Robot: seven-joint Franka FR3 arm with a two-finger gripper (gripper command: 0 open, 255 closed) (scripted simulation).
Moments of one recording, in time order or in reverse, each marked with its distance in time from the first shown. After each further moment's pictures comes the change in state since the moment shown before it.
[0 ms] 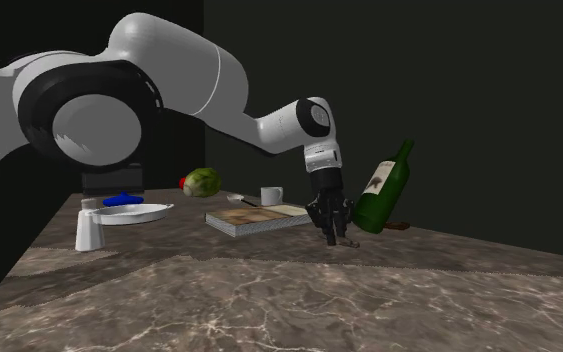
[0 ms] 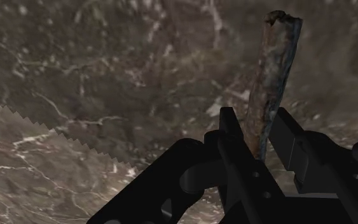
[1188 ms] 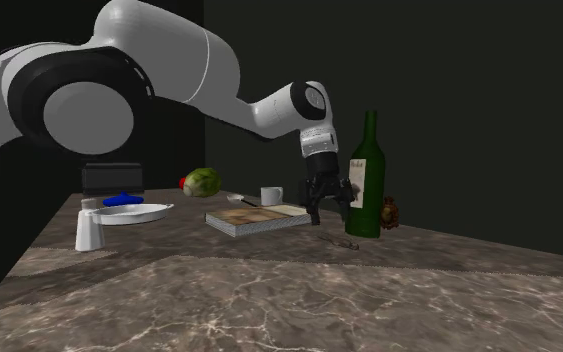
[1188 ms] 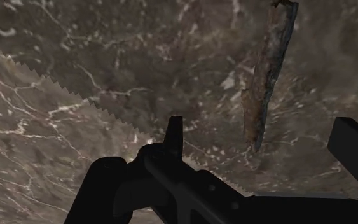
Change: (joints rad) arm -0.003 -0.038 0.018 0.036 0.024 -0.068 -0.048
